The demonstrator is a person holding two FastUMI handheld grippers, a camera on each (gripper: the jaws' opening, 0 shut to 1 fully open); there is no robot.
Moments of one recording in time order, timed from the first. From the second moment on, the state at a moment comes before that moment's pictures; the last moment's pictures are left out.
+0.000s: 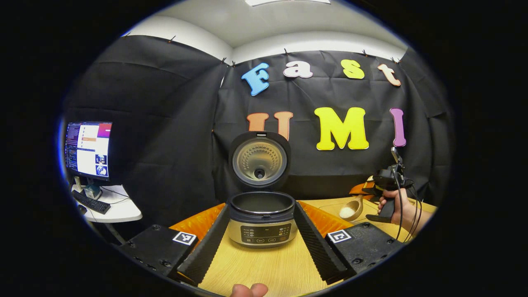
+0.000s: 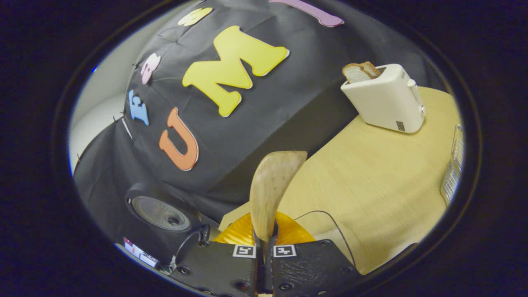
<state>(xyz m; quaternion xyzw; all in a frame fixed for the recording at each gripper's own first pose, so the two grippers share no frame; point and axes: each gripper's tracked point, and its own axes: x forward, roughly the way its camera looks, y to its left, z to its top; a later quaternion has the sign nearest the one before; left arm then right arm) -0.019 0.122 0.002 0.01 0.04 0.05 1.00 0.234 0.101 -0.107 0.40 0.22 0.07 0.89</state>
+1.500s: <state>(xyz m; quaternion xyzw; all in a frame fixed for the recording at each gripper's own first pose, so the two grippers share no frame) -0.027 0.191 -0.026 0.01 0.08 0.11 0.99 0.294 0.359 0.002 0.27 0.17 0.19 0.93</state>
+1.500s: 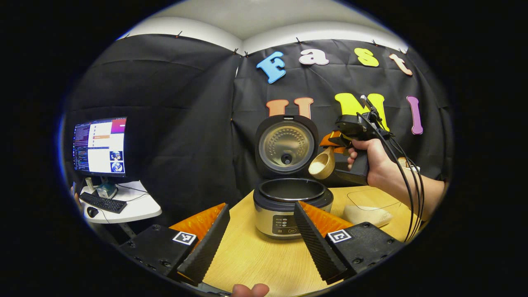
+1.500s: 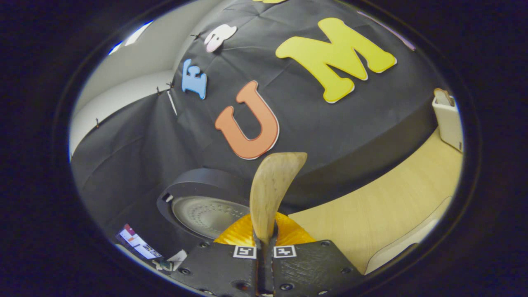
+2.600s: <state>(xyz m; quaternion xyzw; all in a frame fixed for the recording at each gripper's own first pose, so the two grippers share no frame) -0.034 0.206 -0.015 0.01 0.07 0.14 0.99 0.231 0.458 0.027 -0.14 -0.03 0.25 0.96</state>
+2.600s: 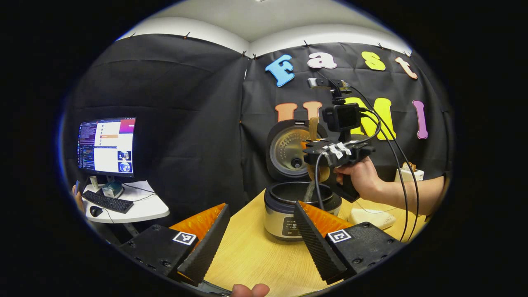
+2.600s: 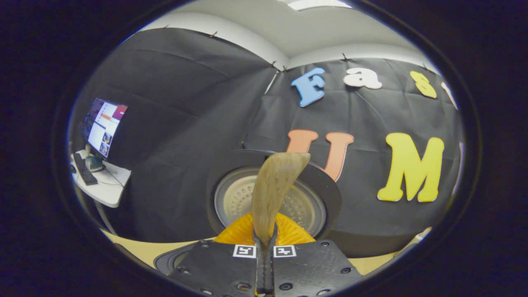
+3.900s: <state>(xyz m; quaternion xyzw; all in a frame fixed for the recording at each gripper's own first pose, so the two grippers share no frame) -0.023 0.096 0.029 -0.01 0.01 0.06 1.00 0.208 0.119 0.073 0.21 0.06 0.14 0.96</state>
